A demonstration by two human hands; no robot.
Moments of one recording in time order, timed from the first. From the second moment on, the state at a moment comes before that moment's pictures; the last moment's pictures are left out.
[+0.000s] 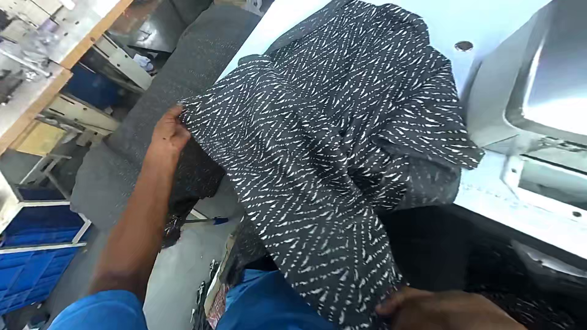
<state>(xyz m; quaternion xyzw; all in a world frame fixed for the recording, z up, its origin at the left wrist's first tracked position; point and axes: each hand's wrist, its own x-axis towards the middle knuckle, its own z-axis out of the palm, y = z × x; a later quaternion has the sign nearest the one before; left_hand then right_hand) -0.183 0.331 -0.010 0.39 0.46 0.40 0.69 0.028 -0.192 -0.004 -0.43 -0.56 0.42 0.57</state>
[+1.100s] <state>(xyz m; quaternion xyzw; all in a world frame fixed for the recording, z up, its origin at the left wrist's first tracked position) -0.146 0.207 0.050 0.73 0.21 0.42 0.51 0.017 -0.070 0.036 -0.50 -0.61 0.27 0.55</state>
